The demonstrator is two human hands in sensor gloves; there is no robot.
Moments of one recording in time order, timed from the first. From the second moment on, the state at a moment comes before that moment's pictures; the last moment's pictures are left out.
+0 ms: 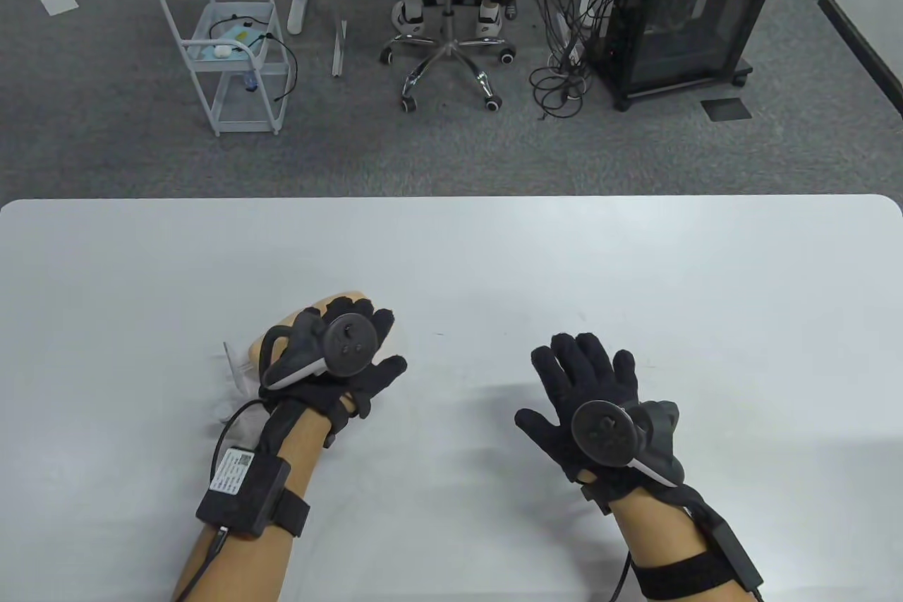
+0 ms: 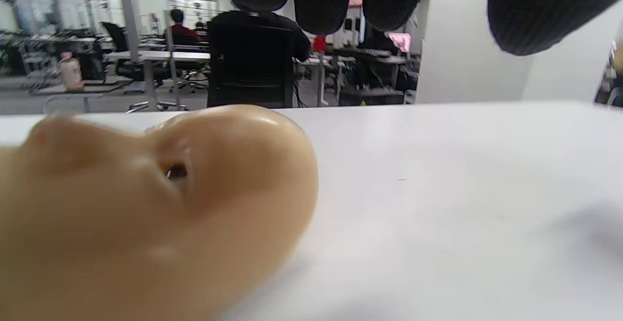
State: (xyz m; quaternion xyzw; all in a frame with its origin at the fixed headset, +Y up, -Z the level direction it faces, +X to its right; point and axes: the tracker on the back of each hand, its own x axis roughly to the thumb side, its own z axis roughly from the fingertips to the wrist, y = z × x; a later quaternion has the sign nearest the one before) left_hand -0.167 -0.671 -0.383 -0.06 -0.22 0.00 0.97; right_hand 0.154 -0.684 -0.279 0.16 -0.12 0.97 0.15
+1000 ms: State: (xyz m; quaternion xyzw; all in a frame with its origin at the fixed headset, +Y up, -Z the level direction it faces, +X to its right) left_hand -0.133 -0.737 -0.487 -0.32 -0.24 -0.29 0.87; right_hand 0.157 -0.683 -0.281 0.16 -0.10 0.97 0.13
